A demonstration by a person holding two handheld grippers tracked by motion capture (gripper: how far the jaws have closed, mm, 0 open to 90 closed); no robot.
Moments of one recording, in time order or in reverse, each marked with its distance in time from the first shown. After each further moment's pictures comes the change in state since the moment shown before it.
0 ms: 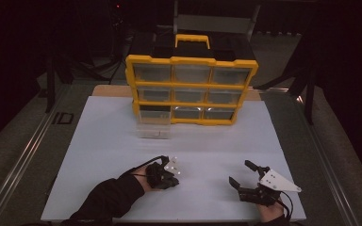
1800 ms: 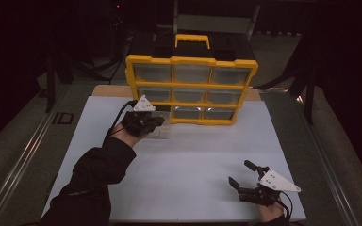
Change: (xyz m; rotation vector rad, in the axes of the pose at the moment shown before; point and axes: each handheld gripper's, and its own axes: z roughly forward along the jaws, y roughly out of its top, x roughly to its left) left arm 0.085 0.035 -0.127 -0.334 0.376 -0.317; right arm 0.001 0.000 0.001 0.000 0.003 0.000
